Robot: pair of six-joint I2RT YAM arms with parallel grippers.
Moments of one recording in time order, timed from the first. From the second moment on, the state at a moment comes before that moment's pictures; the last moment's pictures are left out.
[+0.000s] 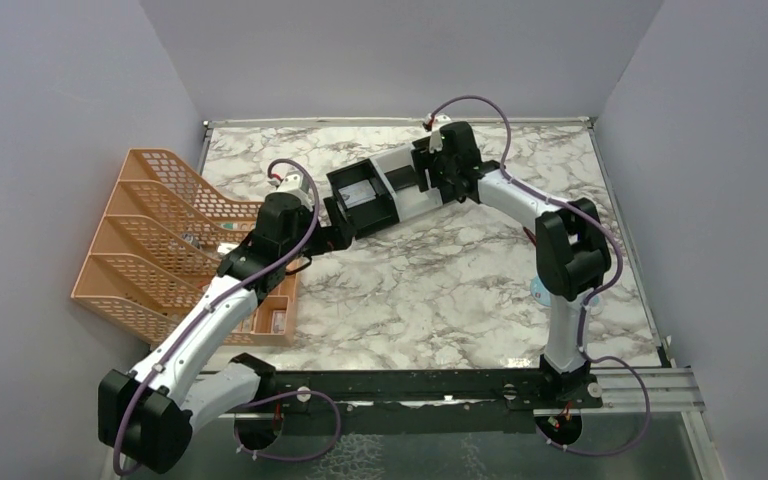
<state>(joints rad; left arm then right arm) -0.43 1.03 0.80 -0.32 0.03 -0.56 0.44 2.00 1.51 -0.12 -0.01 0.02</state>
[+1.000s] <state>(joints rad) -0.43 0.92 0.71 -0.42 -0.05 -0.39 0.43 2.13 1.55 -0.21 0.07 -0.01</state>
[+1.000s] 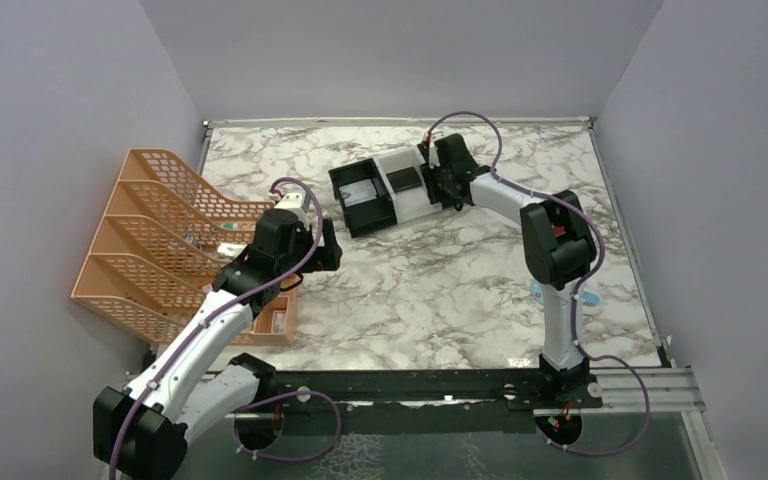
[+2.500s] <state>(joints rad) -0.43 1.04 0.71 -0.38 0.10 -0.39 0.50 1.45 0.94 -0.28 0.17 0.40</state>
